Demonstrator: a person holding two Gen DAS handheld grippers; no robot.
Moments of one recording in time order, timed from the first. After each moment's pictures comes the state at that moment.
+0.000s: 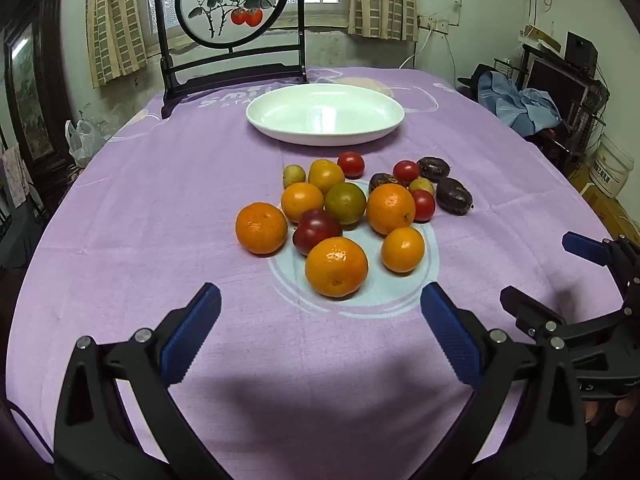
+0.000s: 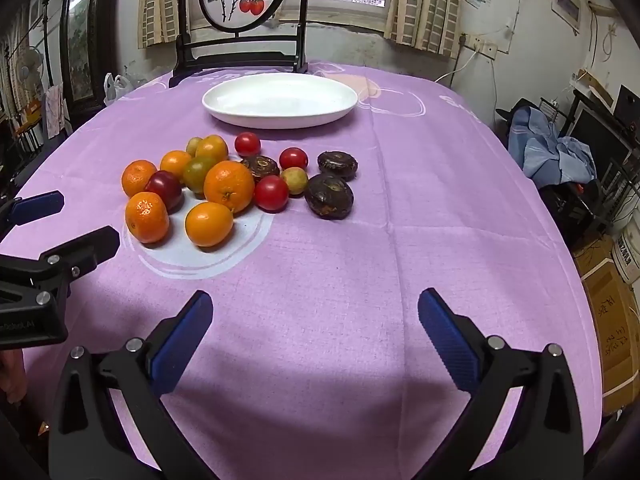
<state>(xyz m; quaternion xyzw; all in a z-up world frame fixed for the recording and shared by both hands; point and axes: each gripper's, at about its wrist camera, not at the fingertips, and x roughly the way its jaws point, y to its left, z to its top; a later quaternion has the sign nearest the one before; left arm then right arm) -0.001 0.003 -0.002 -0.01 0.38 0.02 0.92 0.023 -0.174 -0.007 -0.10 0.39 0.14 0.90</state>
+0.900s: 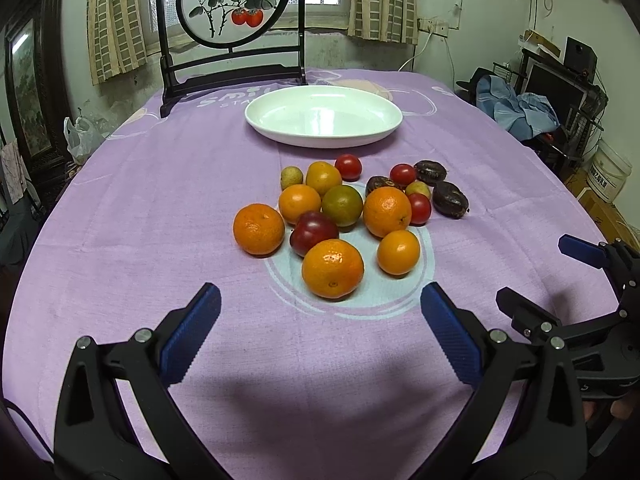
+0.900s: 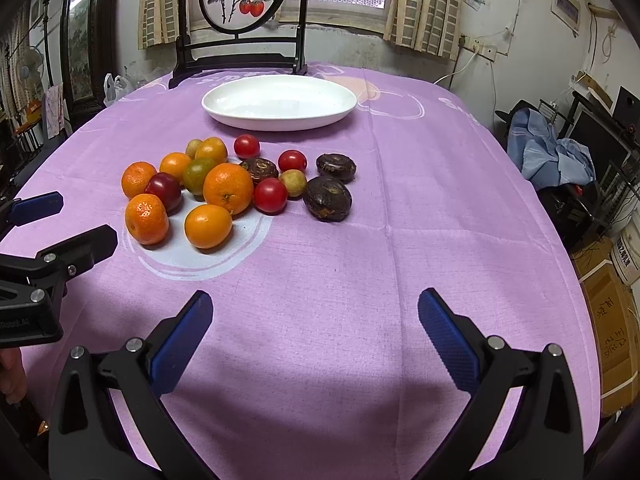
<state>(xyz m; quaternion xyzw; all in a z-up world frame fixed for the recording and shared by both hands) -0.001 0.003 -0.001 -0.02 0.38 0.01 0.92 0.024 -0.175 -0.005 -0.11 0.39 0.14 0.90</state>
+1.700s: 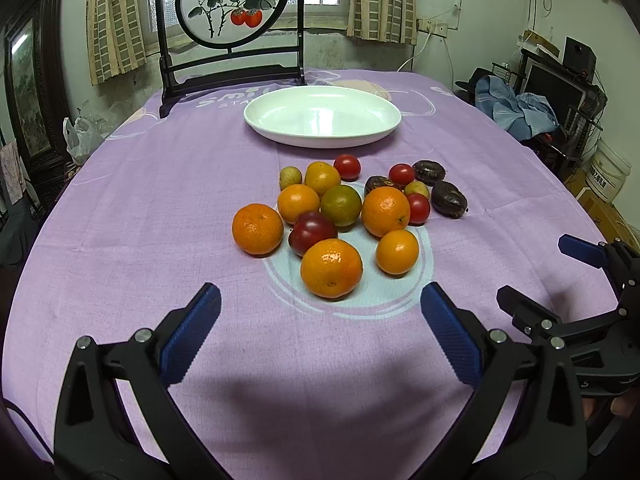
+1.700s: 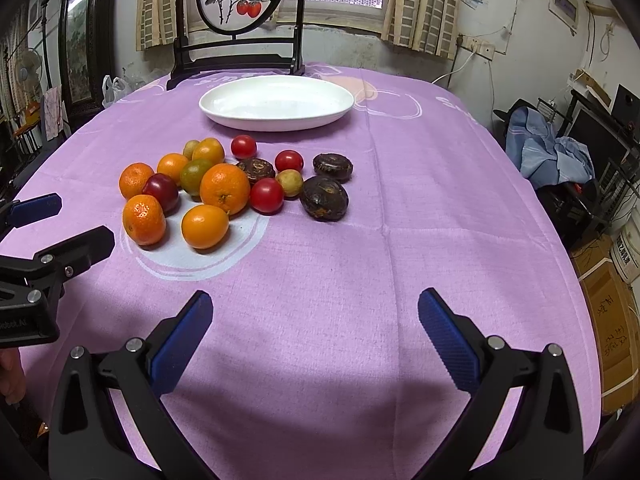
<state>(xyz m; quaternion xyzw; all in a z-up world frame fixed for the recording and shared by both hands) 0.001 0.002 -0.001 -0.02 0.38 0.01 0.92 0.026 -0.177 -0.006 -0.10 0.39 0.14 0.90</state>
